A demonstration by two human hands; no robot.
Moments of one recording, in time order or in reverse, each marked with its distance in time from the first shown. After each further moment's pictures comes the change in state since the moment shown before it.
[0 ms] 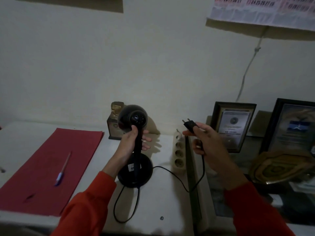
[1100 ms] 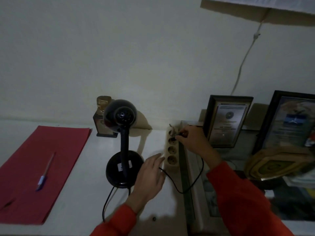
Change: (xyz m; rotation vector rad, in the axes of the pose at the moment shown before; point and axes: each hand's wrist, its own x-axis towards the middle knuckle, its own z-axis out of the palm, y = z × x) left_hand -0.035 -0.124 0.060 1.068 -0.121 0.428; right_hand 0.065 0.044 -0.021 -1.065 0.019 -0.133
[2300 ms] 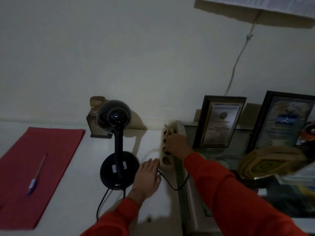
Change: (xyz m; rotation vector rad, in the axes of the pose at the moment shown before) left_hand 0.009 -0.023 0.039 0.325 -0.194 0.020; right_hand 0.034 0.023 0.064 -0.814 -0.249 -0.113
